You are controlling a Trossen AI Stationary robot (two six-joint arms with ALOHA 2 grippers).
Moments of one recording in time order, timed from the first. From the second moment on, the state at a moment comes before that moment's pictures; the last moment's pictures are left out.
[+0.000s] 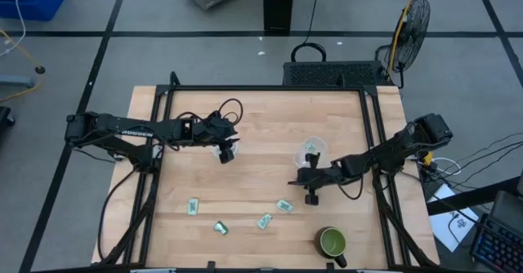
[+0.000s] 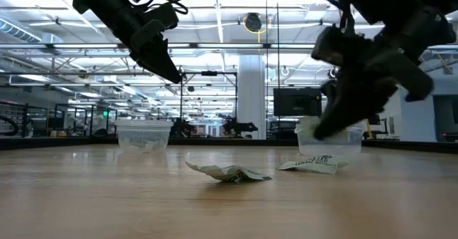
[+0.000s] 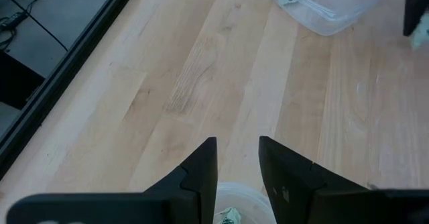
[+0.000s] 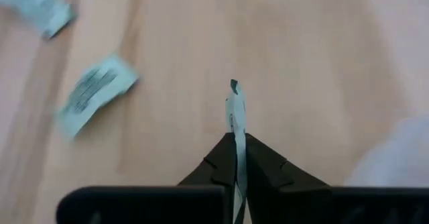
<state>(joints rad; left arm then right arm) 0.11 1.27 0.77 -0.23 -0.21 -0.06 0.30 1.52 0.57 0.10 0.24 0.27</state>
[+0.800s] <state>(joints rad) 0.11 1.27 0.77 -0.23 -0.21 -0.06 0.14 1.30 0.57 -0.32 0.52 0.48</state>
